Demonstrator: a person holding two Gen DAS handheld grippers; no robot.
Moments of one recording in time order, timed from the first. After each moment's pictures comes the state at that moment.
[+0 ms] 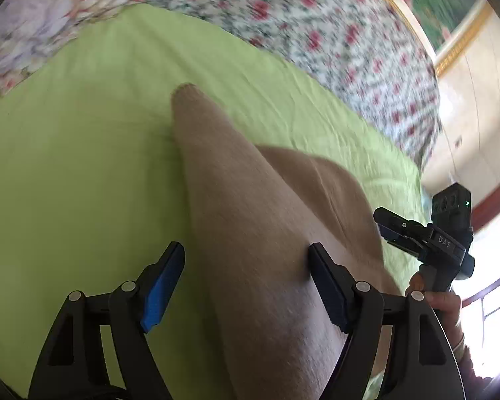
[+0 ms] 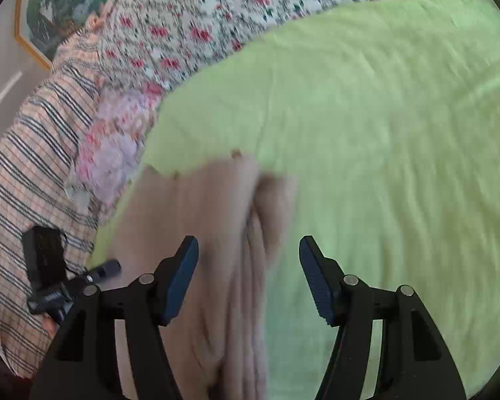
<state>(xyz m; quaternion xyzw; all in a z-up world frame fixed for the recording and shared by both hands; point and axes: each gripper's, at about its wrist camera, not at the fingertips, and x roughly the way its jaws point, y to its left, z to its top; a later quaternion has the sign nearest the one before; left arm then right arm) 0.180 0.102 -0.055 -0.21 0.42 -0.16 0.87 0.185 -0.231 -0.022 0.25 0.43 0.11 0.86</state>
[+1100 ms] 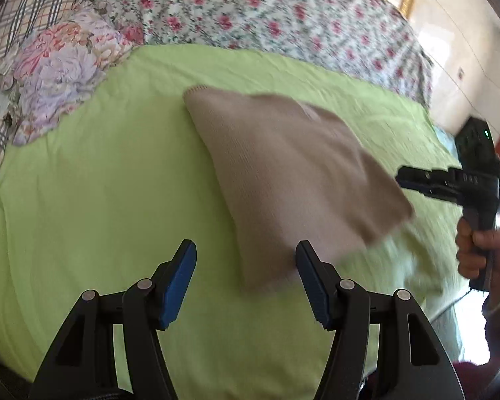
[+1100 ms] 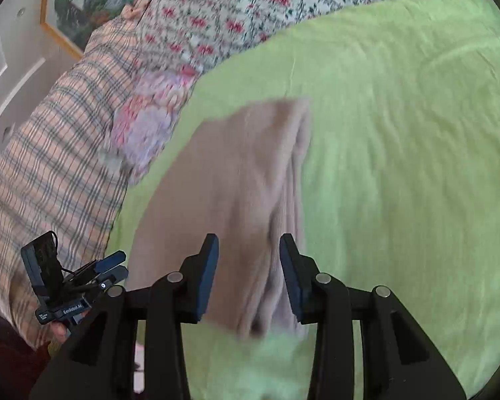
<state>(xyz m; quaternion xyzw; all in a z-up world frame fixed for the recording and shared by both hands) -0.003 0.056 -0.044 -0.04 0.40 -0.12 0.91 0.039 -0.211 -0.018 0.23 0.43 0.15 0.86</state>
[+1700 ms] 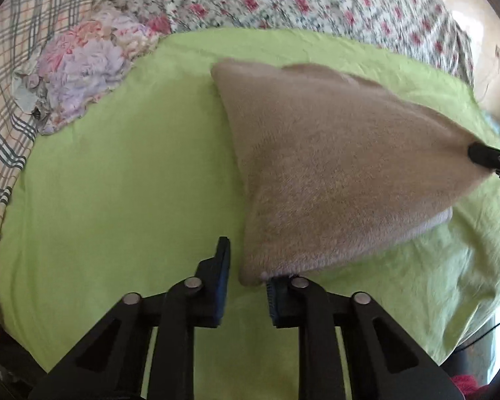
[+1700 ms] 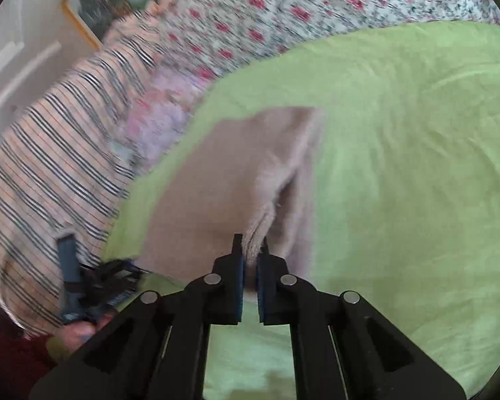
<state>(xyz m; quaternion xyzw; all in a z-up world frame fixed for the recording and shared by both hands) 0.006 0.023 -0.080 0.01 0.42 0.00 0.91 0.027 -0.215 -0.010 0.18 0.43 0.13 0.87</state>
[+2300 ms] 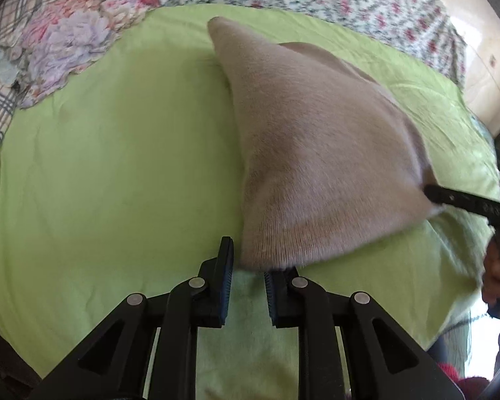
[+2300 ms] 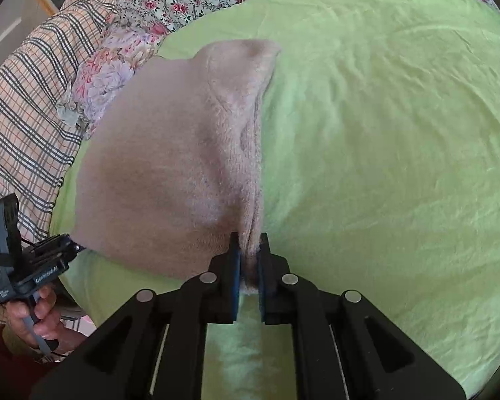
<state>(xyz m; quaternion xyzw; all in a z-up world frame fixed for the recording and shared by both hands) 0.008 0.041 -0.081 -0.03 0.46 -0.06 0.89 0.027 -0.215 -0.054 0.16 0.49 0.08 0.85</state>
